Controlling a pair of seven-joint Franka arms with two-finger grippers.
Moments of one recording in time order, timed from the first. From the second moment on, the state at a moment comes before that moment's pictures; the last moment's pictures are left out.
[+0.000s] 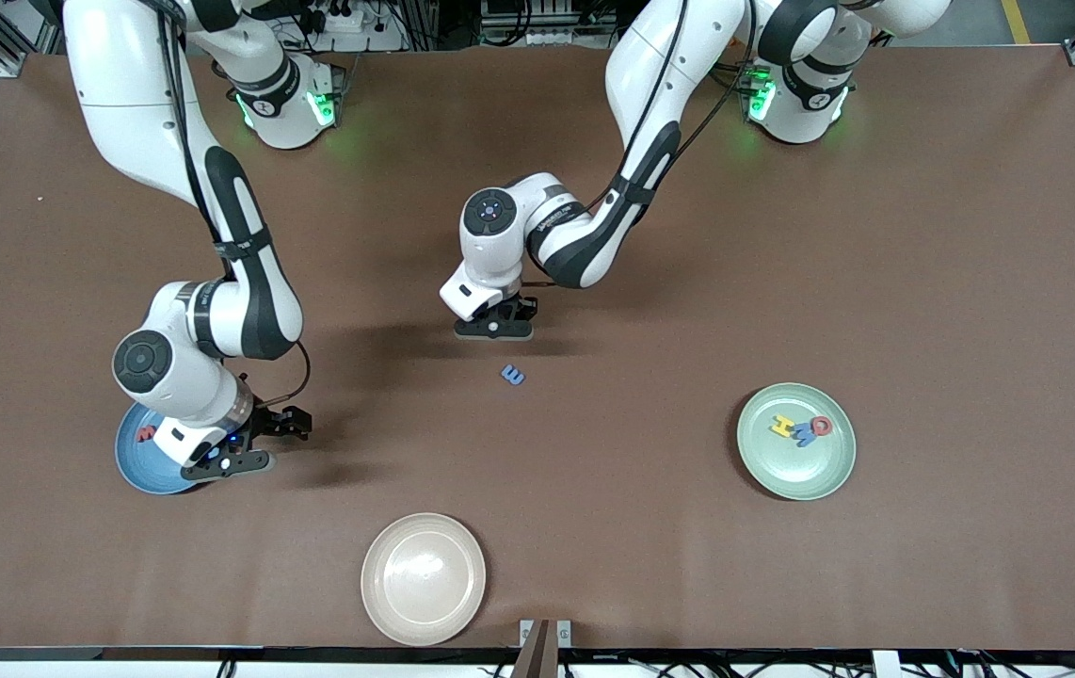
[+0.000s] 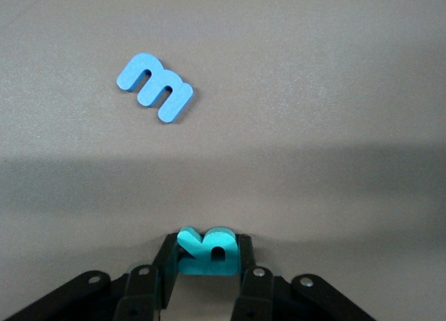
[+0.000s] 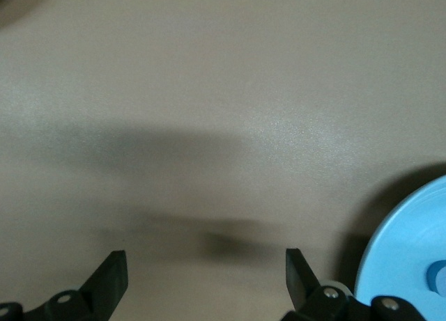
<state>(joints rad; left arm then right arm) -0.95 0.93 0.02 -1.33 0.00 2.36 -0.92 0.40 0.65 -0.30 -1.73 0.29 2.43 -0.21</state>
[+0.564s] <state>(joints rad) -0.82 0.80 0.09 -1.31 0.00 2.25 -0.91 0.53 0.65 -0.29 -1.71 0.29 2.43 -0.17</state>
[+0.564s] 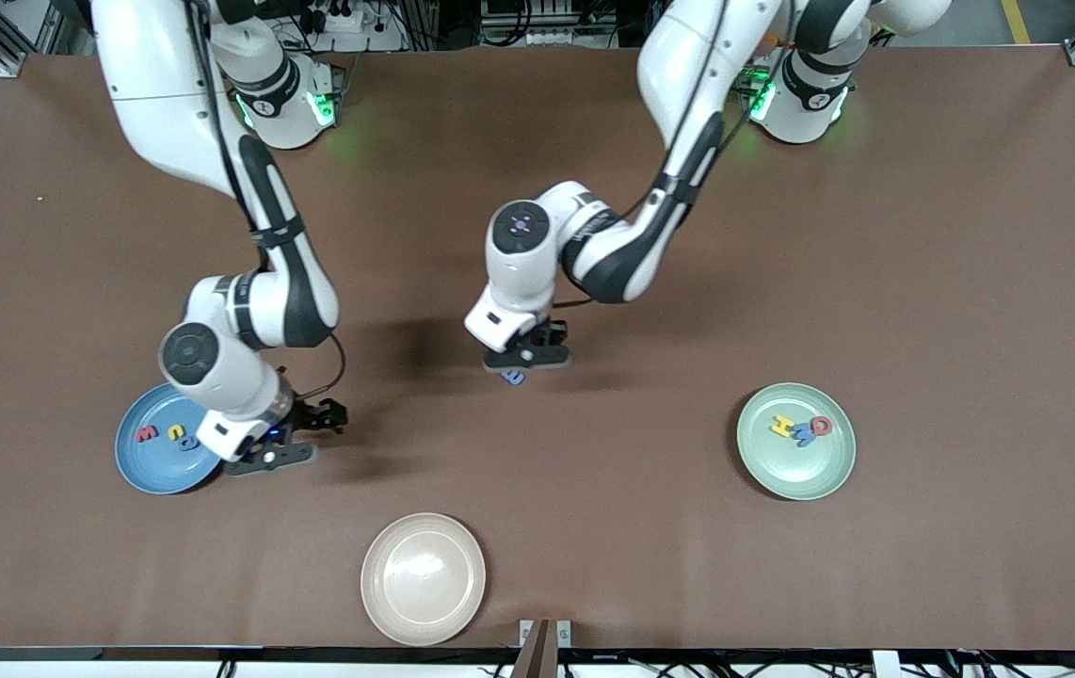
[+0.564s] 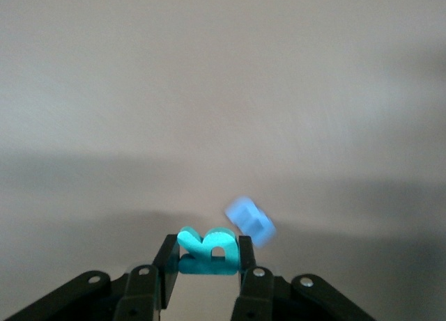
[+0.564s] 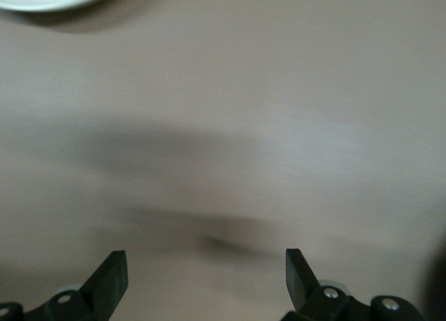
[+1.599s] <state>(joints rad) -0.33 0.61 0.15 -1.56 0.00 2.20 -0.45 0.78 0.77 -0.18 -1.57 0.29 2.43 -0.21</state>
